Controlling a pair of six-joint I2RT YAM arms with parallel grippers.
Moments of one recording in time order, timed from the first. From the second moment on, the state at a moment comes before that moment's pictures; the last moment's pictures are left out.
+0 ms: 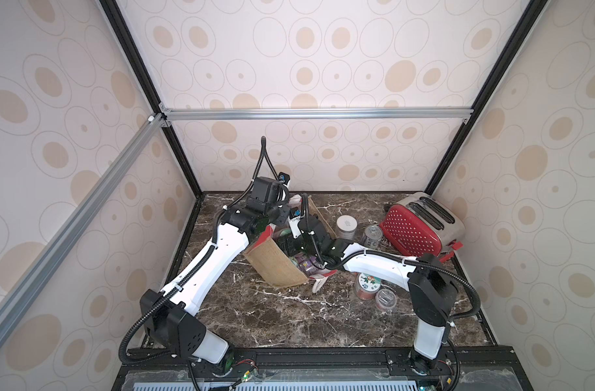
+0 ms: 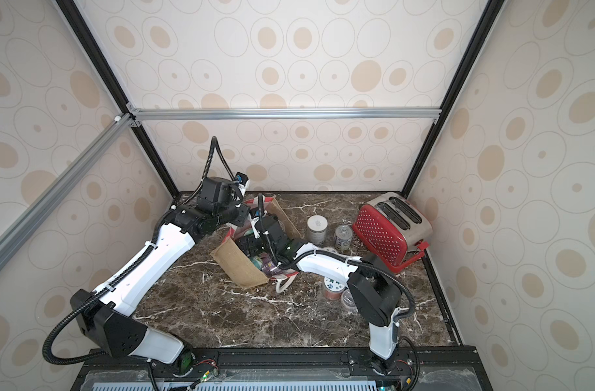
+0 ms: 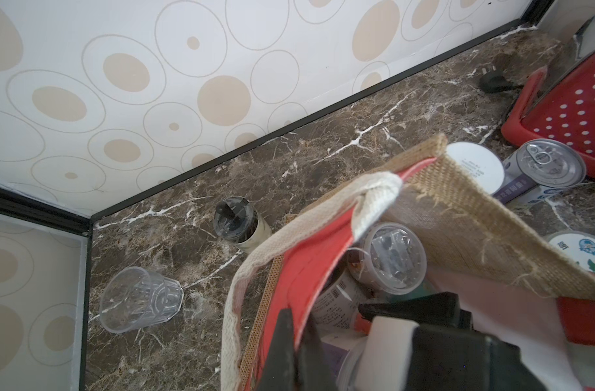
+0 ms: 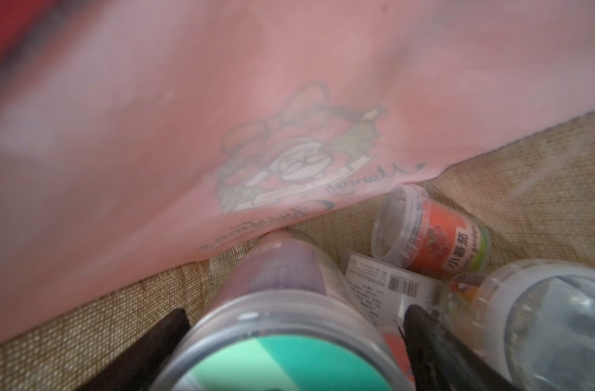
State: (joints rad) left arm -0.49 1.49 1.54 -0.70 -0.18 0.08; right arm 0.89 1.85 1.37 -0.01 0.03 0.35
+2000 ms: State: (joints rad) left arm -0.40 1.64 1.67 -0.63 -0.12 0.13; right arm 0.84 1.22 1.18 -0.81 0.18 0.33
